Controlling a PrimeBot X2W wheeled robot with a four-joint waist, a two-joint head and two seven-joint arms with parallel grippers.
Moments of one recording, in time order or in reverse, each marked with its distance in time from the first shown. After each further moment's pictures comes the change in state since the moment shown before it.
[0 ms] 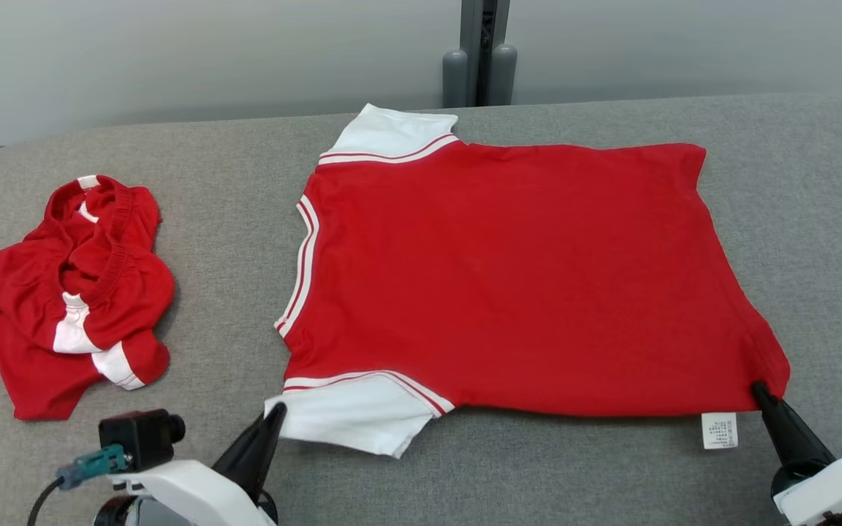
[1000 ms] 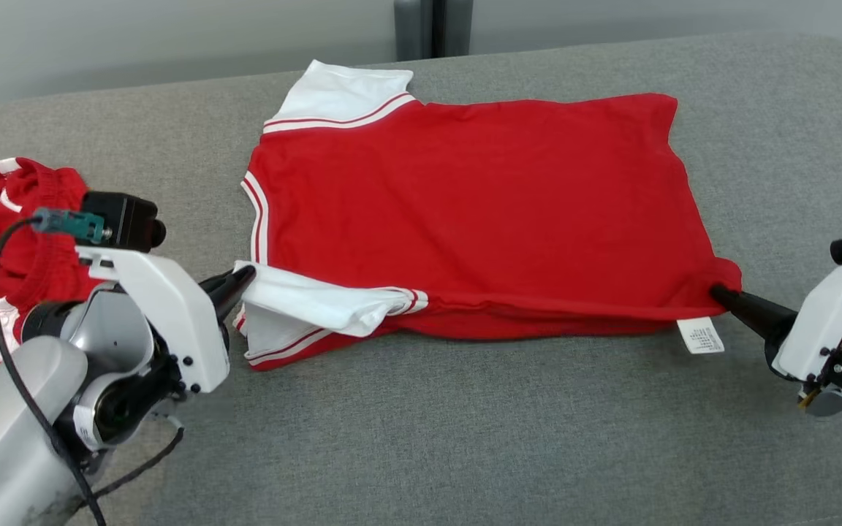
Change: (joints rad) left arm -0.468 0.123 -0.033 0.095 -0.006 -0.034 0.470; right arm -0.320 0.052 -0.162 0.056 -0.172 0.001 0.746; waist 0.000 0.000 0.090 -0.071
